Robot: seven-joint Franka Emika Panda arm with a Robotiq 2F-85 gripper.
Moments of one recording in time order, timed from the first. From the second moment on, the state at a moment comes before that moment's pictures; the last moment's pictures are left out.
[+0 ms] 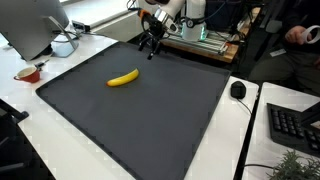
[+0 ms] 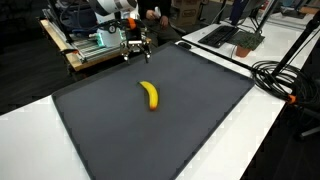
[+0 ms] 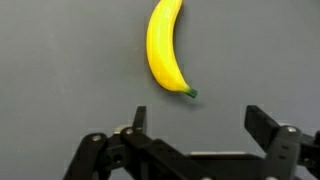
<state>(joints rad) -0.07 0.05 -0.07 -2.66 -2.52 2.81 -0.50</state>
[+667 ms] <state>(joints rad) -0.02 0.14 -0.03 -2.63 -2.51 2.68 -0.44</state>
